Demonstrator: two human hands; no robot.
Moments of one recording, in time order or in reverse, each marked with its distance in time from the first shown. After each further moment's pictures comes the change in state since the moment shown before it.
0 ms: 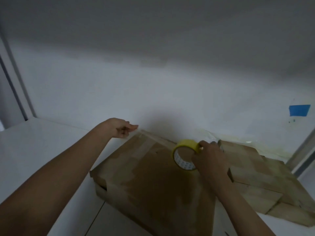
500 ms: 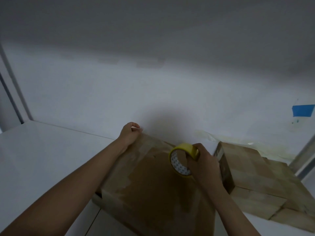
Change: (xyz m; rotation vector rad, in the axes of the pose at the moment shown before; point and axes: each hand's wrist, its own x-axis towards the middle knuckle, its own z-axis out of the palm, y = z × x) left_hand 0.046 -0.046 0.034 0.411 0.254 0.463; right_hand 0.001 0.002 0.021 0.396 0.034 -0.044
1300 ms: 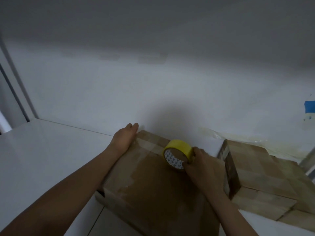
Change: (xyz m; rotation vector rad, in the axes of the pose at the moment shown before) left_hand -0.005 -0.027 -0.025 1.031 -0.002 0.608; right_hand -0.002 -0.003 0.008 -0.199 -0.144 -0.059
